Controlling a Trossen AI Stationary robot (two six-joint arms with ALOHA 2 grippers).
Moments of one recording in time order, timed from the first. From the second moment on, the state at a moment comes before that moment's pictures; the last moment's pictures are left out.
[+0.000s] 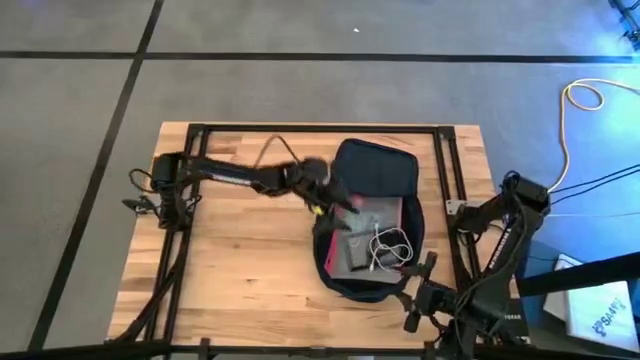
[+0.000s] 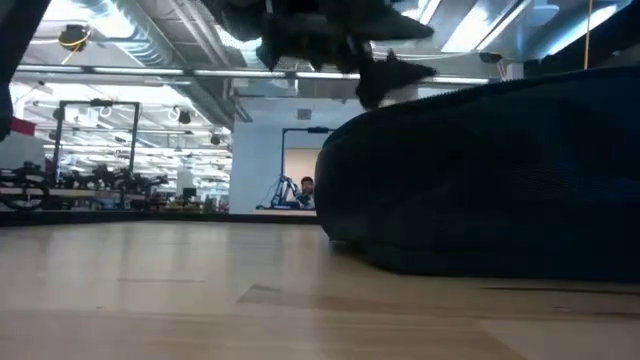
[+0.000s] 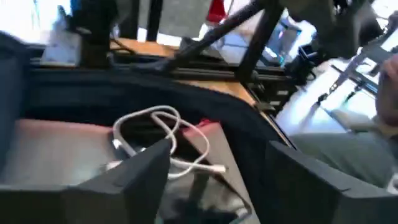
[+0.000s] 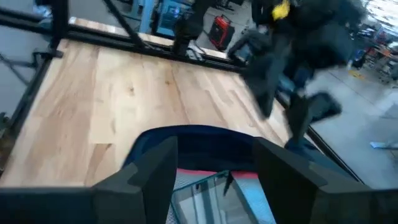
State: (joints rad) left arm 0.11 1.84 1.30 0.20 0.52 -0.08; right arm 1.09 1.62 1.25 -0.99 1.25 1.04
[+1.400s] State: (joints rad) left arm 0.43 2.02 0.81 1.28 0.61 -0.92; right arm 0.71 0.51 0.35 -1.02 1.14 1.73
